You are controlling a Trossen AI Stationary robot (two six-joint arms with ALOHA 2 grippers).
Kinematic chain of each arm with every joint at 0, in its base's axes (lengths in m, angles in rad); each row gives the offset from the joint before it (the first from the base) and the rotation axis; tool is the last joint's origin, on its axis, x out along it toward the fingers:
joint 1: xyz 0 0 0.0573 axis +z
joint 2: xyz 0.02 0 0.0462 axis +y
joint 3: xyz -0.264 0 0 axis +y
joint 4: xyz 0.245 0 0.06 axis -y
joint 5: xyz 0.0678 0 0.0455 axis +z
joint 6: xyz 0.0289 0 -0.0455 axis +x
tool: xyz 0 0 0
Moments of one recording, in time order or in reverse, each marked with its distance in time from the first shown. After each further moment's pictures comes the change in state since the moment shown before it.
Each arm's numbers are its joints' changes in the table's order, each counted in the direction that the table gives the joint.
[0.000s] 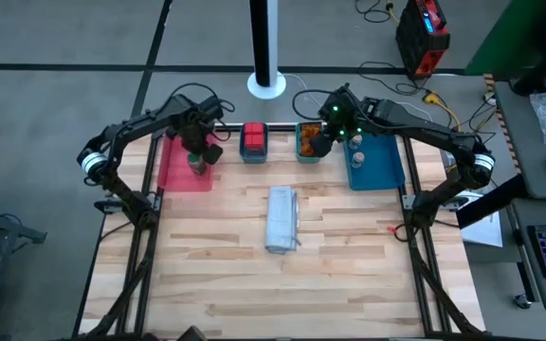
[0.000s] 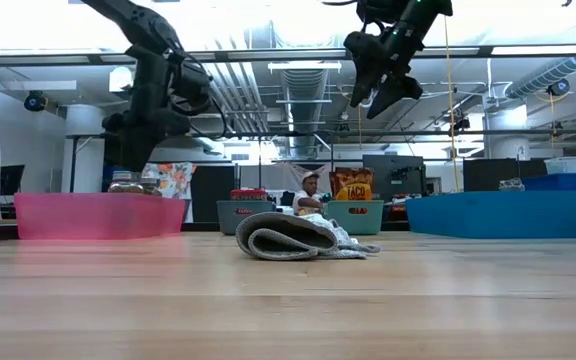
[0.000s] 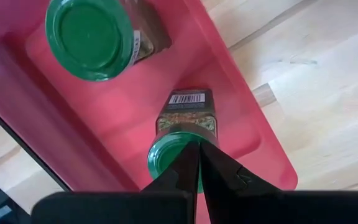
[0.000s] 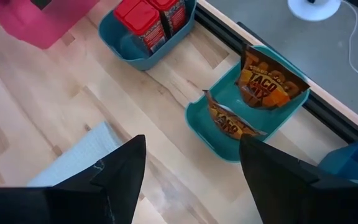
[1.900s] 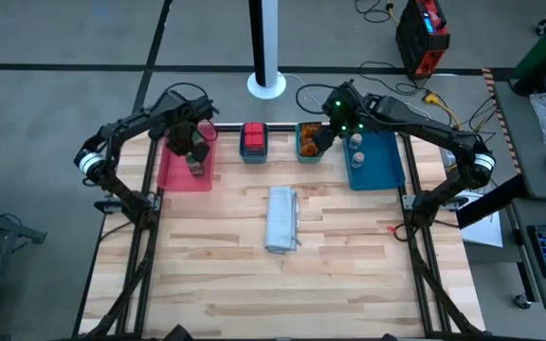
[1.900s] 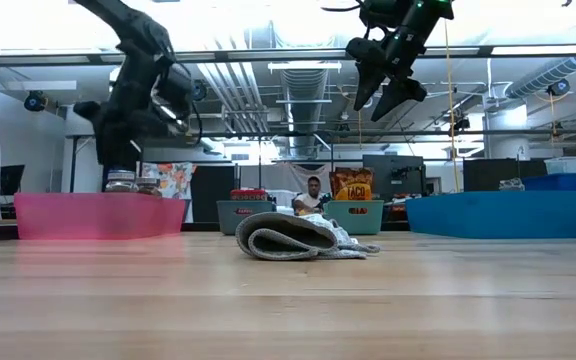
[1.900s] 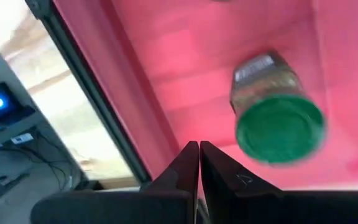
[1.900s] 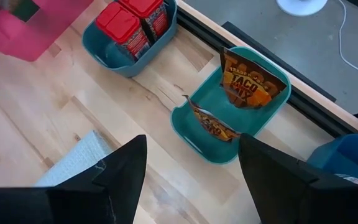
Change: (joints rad) left arm 0.079 -0.018 0.029 -0.158 0.105 -0.146; right arm -0.046 0.000 0.000 0.000 -0.002 0.016
